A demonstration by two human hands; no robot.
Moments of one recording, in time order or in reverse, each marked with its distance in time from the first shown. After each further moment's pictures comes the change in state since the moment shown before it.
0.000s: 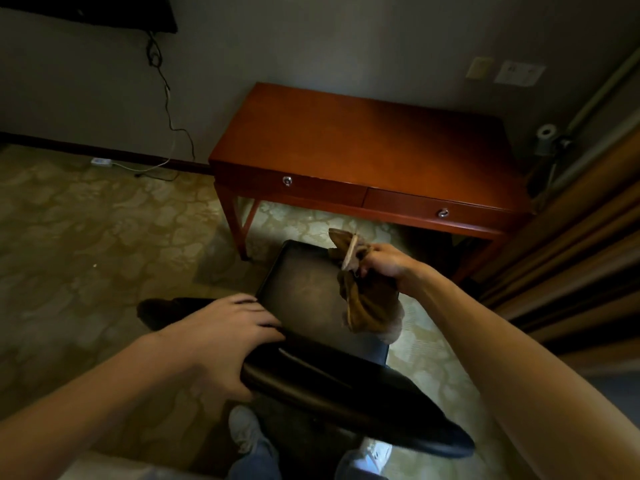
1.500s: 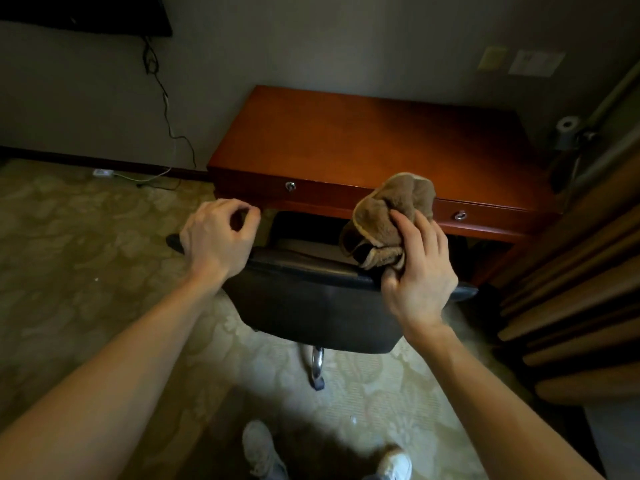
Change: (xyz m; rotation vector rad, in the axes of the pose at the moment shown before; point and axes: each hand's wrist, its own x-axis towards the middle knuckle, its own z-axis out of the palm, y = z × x) left_hand 0.093 -0.105 -0.033 -0.312 1.037 -0.789; right_hand 0.003 0.027 0.031 -0.433 1.103 -0.835
